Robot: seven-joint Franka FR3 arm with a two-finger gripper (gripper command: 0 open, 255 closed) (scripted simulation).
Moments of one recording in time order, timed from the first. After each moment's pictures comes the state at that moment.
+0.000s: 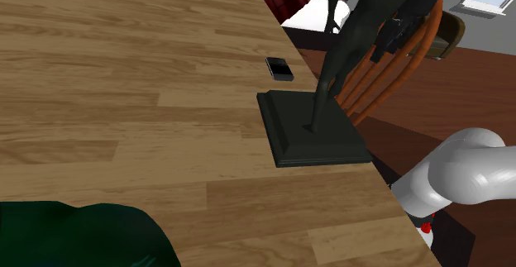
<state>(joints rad) -0.02 -0.79 0.07 -2.32 -0.04 1.50 -0.01</state>
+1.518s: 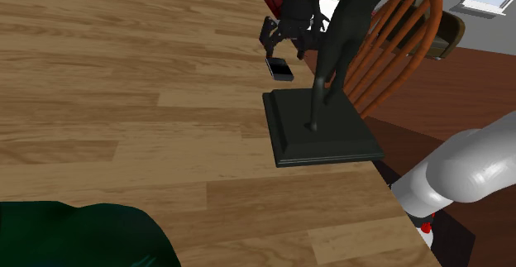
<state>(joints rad) -0.07 -0.22 0.45 -1.99 0.03 1.77 0.70</state>
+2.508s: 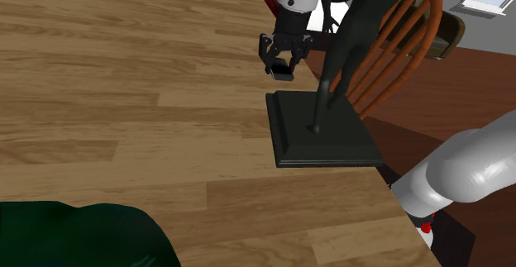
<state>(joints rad) -0.07 -0.20 0.46 -2.06 0.03 1.86 0.72</state>
